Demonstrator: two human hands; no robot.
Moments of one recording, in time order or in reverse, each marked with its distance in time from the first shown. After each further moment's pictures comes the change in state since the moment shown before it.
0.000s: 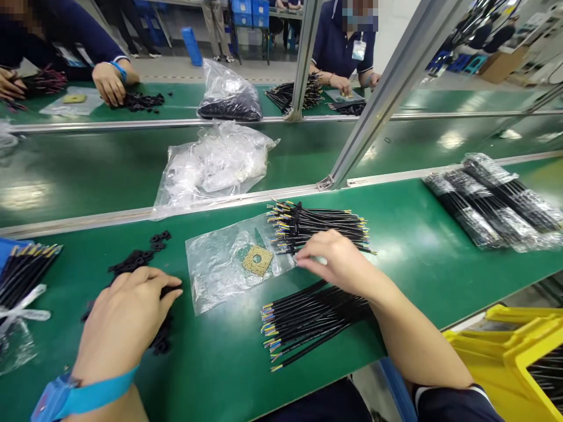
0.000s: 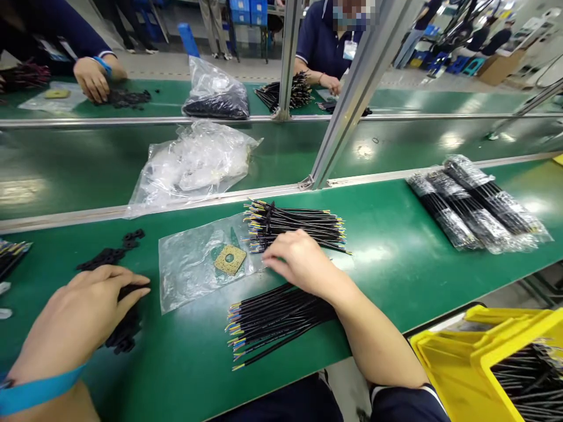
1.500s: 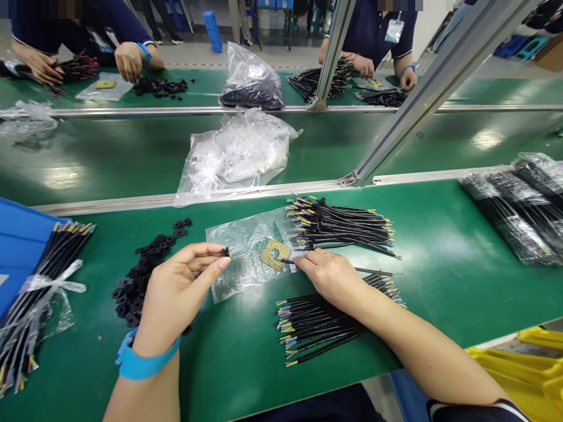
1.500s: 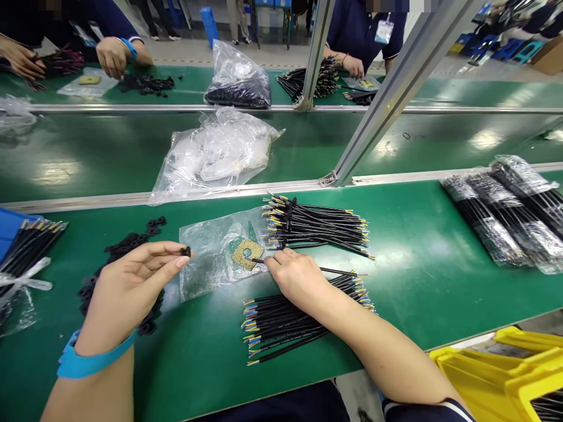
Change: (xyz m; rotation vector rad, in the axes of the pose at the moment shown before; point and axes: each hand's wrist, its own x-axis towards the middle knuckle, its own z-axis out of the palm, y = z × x) left_hand 0.019 0.053 -0.012 -0.999 0.042 -0.514; right_hand 0.000 -0.018 0.058 -0.382 -0.223 0.018
